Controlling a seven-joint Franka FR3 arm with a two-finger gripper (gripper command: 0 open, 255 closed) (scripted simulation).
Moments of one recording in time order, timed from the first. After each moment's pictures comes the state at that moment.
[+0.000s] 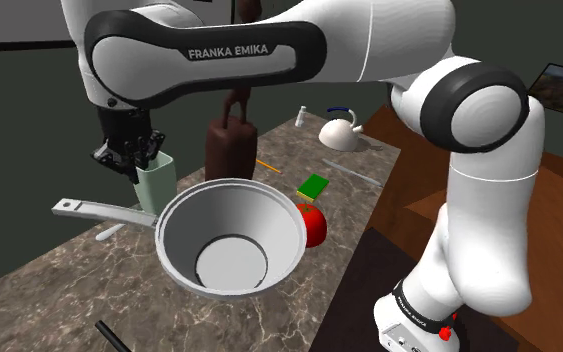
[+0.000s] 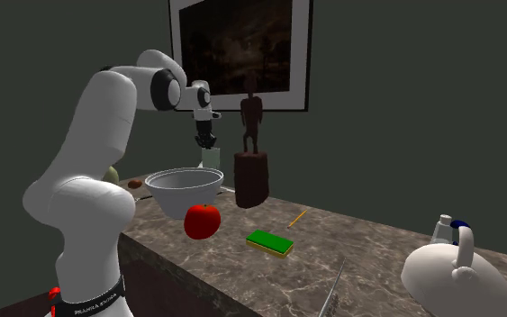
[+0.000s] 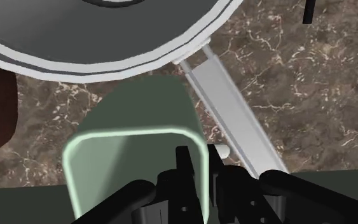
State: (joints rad) arm 0.53 0.43 0.27 -1.37 -0.16 1.83 0.49
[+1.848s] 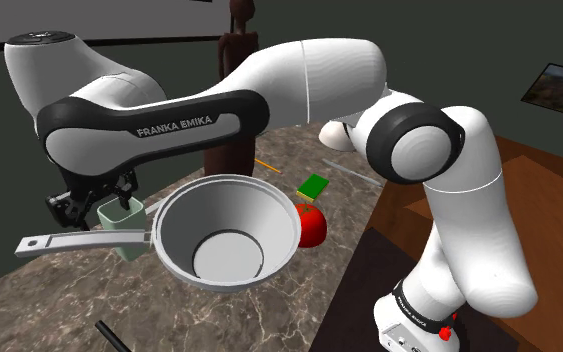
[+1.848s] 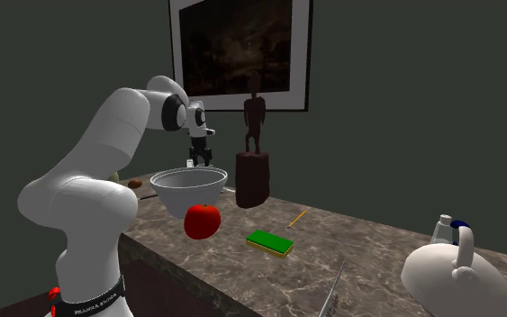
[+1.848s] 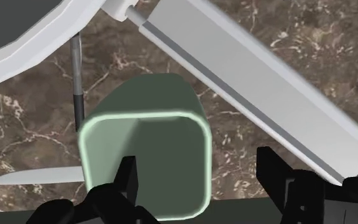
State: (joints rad) arm 0.63 0.68 0.27 -1.21 -0.22 1.90 0.58
